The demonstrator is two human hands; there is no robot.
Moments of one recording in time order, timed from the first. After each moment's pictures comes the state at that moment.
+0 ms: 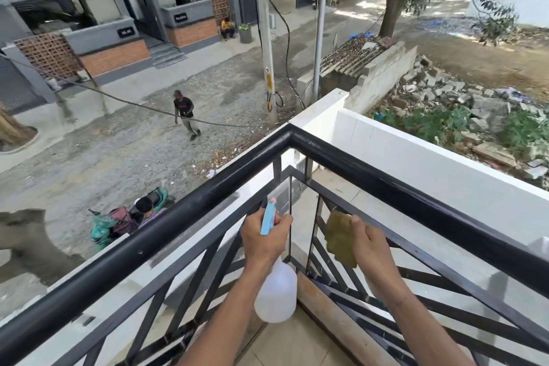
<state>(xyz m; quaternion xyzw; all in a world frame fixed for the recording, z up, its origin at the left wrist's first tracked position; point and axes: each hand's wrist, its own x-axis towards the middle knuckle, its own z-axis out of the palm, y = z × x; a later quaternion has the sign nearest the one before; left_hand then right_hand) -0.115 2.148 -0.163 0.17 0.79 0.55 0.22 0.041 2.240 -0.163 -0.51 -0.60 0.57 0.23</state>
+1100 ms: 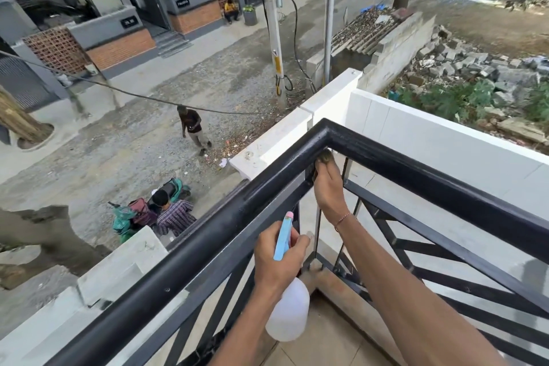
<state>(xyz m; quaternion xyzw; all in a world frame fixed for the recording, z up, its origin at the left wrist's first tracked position) -0.174 2.125 -0.202 0.24 0.77 0.53 0.26 -0.169 2.307 -0.214 -0.38 -0.59 0.63 0.34</state>
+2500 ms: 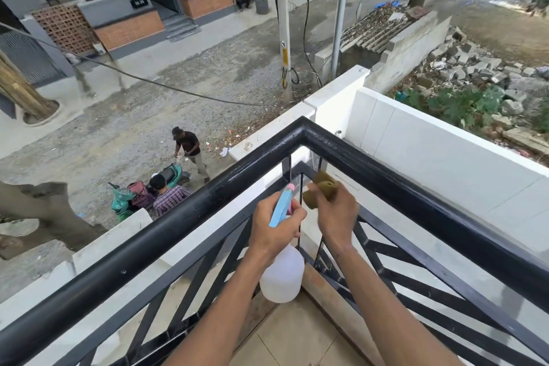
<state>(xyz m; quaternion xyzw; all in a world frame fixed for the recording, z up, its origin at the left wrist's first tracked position) -0.156 2.188 -0.181 0.26 0.74 0.55 0.28 -0.085 2.302 -0.223 -0.47 -0.64 0.50 0.36</state>
